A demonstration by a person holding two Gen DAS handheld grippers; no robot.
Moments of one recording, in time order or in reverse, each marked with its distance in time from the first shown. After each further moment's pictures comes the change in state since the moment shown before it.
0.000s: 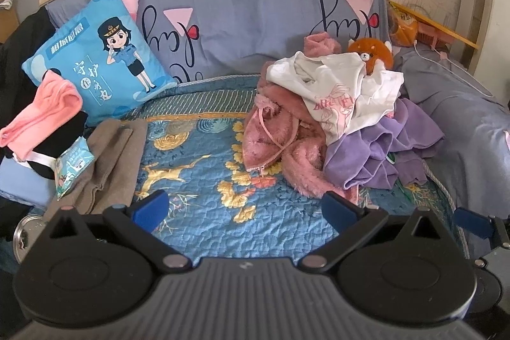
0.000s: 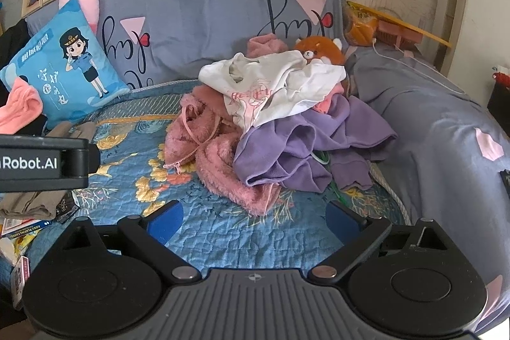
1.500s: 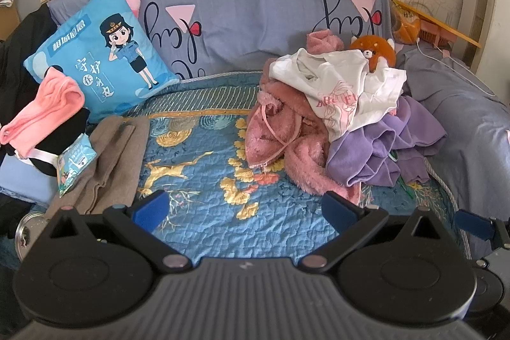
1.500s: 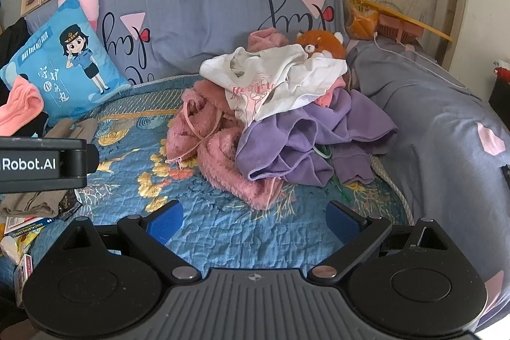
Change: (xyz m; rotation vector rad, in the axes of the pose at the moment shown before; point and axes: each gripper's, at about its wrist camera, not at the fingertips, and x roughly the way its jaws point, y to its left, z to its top) left arm 0.001 0.003 0.000 -0.008 0.015 -0.001; right arm -0.001 0.002 0.001 0.007 0.023 0.004
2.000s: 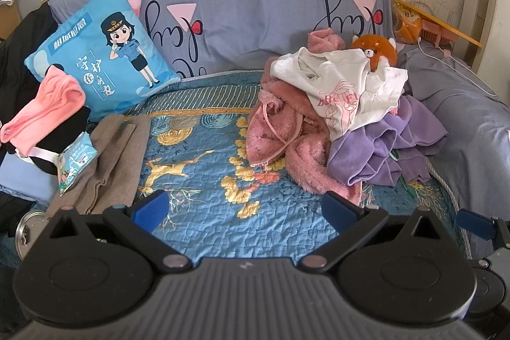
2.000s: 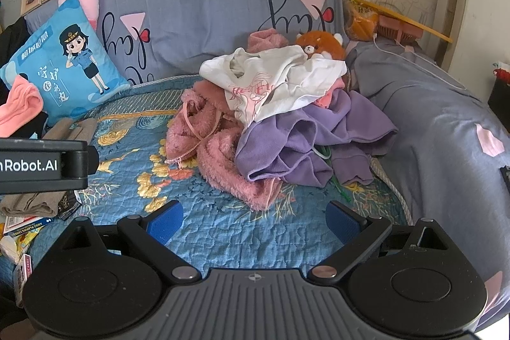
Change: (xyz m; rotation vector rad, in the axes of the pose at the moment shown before) left arm 0.001 0.001 -0.002 -0.004 0.004 0.001; right arm -0.001 0.000 0.000 -0.003 -0.001 -0.007
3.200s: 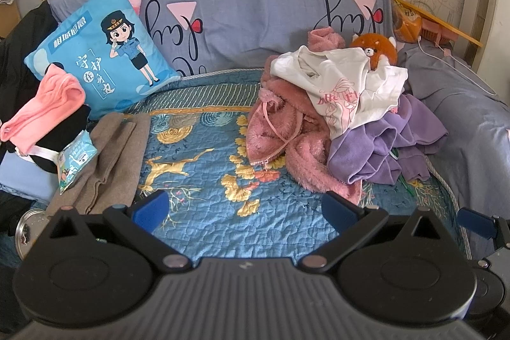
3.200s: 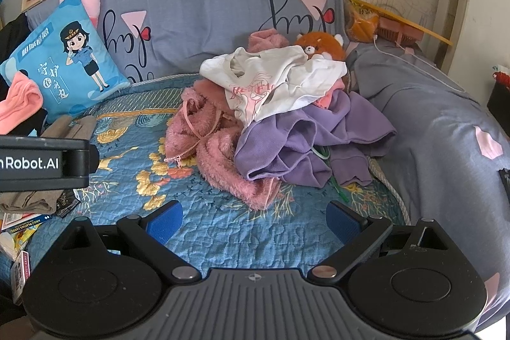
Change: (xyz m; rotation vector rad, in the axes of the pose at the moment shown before) left arm 0.000 0.000 -0.002 0.000 0.004 -0.003; right arm -0.001 0.002 0.001 -0.009 0.007 -0.001
